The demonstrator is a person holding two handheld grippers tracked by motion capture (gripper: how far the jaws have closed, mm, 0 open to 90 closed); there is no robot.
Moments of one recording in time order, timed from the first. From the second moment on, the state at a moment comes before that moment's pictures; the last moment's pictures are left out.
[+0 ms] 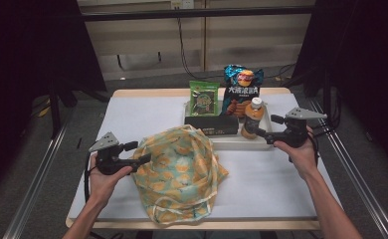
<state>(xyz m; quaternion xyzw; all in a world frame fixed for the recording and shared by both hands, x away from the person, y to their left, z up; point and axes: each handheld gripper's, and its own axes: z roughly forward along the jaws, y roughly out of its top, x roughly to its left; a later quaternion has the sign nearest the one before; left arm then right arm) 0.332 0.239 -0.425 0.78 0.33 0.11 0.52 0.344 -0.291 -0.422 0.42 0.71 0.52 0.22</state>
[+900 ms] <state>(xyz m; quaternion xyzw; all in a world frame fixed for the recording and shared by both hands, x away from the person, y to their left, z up) 0.318 0.290 -0.451 0.80 0.34 0.10 0.48 0.286 -0.272 -0.437 0.40 0.74 0.51 0.19</state>
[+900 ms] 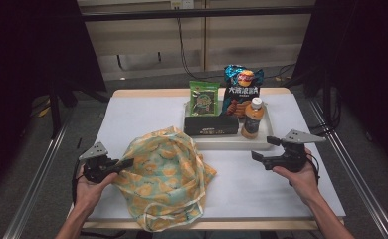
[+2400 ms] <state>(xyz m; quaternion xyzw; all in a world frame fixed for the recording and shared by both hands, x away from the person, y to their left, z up) 0.225 0.287 -0.429 0.76 0.33 0.16 0.53 0.202 -0.292 -0.442 0.45 0.68 0.52 0.22</state>
